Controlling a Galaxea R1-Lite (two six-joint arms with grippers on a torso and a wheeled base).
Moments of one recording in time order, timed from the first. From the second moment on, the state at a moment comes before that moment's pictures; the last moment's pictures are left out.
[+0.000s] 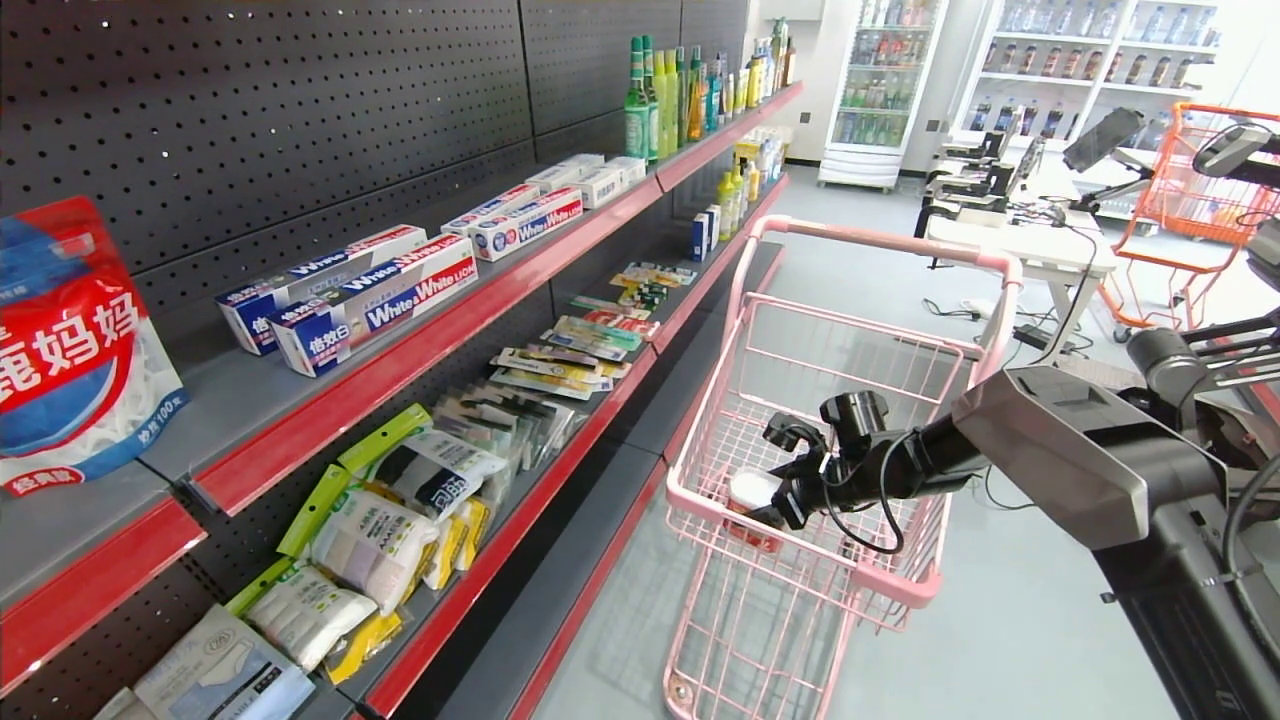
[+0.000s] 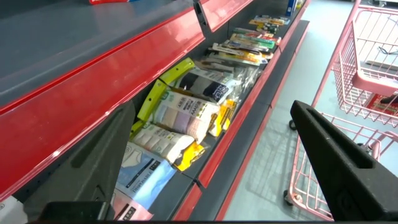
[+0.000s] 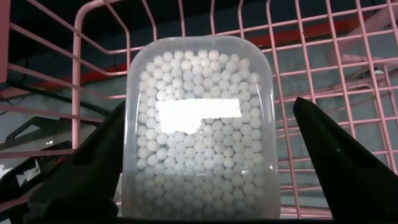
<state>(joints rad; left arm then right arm) 0.00 0.00 0.00 0.00 0.05 0.01 0.18 2.66 -1.57 -0.19 0.65 -0.53</state>
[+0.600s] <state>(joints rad) 0.00 0.00 0.00 0.00 0.05 0.01 0.18 2.67 -1.57 -0.19 0.65 -0.53</state>
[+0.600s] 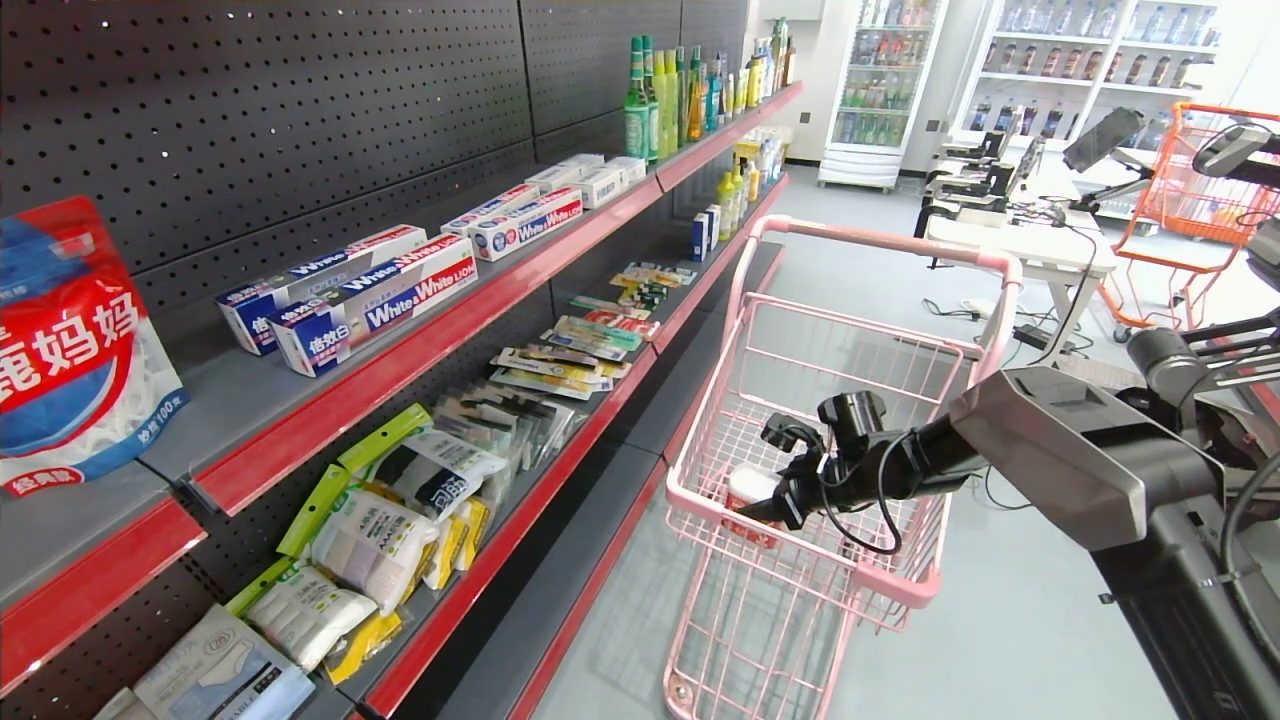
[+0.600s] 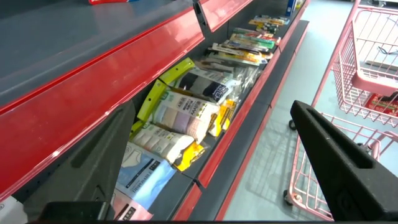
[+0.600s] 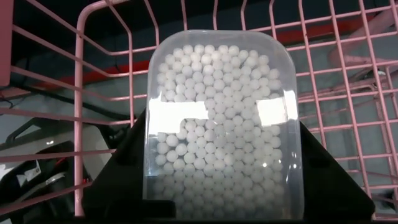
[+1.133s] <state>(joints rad) 0.00 0.00 0.00 0.00 0.05 0.01 0.17 2.61 -1.50 -0.19 0.60 -0.52</state>
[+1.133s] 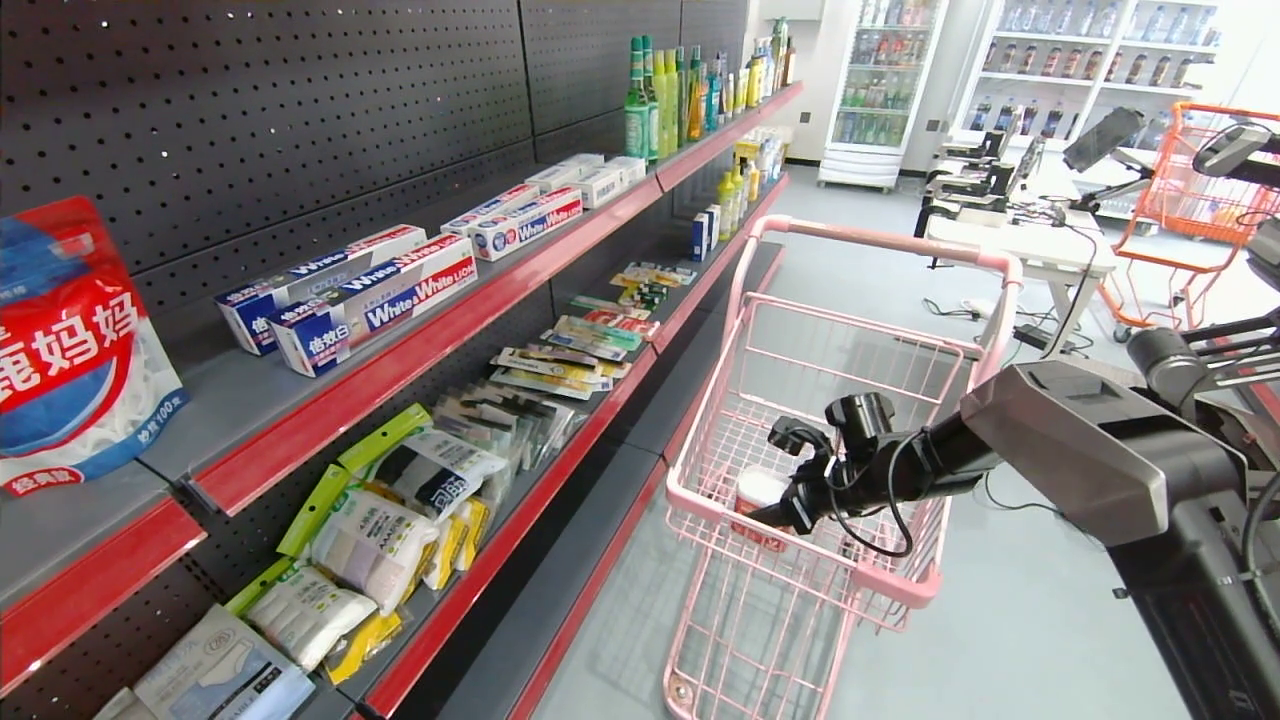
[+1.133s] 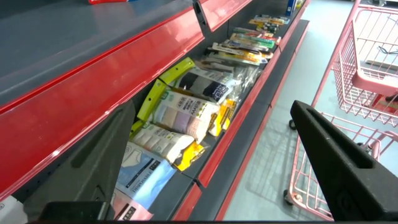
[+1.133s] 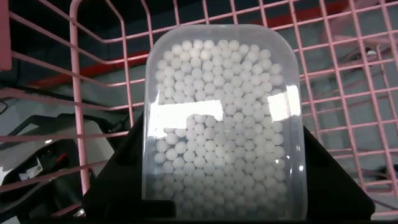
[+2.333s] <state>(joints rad) 0.00 0.00 0.00 0.00 0.05 0.01 0.17 1.69 -0.99 -0.15 0.00 -0.08</state>
